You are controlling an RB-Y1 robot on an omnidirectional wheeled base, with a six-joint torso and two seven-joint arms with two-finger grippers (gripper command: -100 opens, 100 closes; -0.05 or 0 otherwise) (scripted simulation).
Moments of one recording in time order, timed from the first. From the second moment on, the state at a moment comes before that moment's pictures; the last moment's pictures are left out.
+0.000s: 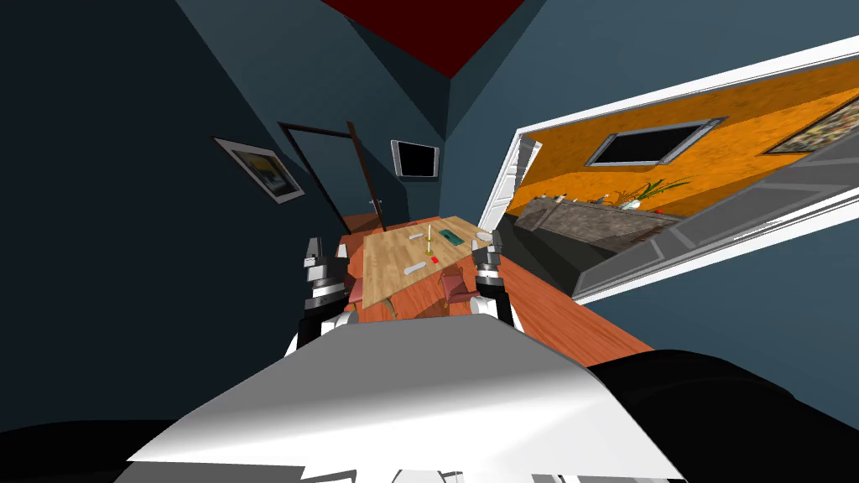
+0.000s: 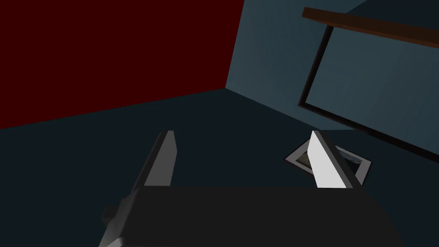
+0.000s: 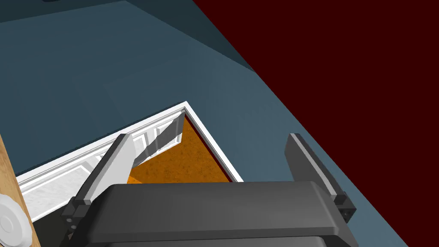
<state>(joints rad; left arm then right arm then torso) 0.54 -0.01 0.07 -2.25 0.04 -0.49 0.11 0.47 0.01 0.05 -2.24 -0.04 -0.37 -0.13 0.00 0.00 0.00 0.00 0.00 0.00</state>
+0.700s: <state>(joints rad) 0.45 0.13 0.07 -2.15 0.11 -0.34 0.13 0.47 0.01 0.05 -2.24 -0.04 -0.37 -0.13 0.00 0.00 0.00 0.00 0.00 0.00</state>
